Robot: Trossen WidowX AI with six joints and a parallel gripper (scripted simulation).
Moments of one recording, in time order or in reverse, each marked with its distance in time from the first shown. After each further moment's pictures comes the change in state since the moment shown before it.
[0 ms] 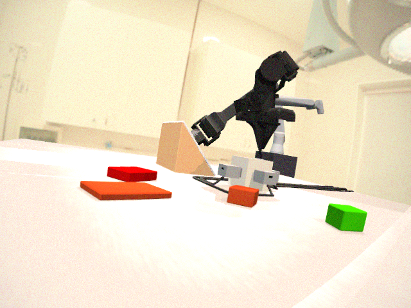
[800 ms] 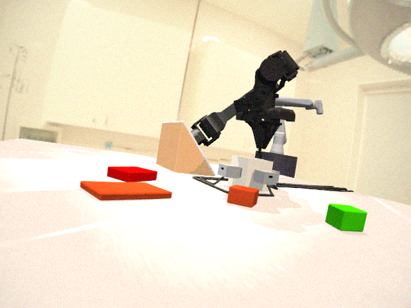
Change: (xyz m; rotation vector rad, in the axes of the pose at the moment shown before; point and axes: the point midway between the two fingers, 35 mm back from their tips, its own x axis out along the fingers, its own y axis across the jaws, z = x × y) arm -0.001 -0.001 -0.001 0.003 0.002 -0.003
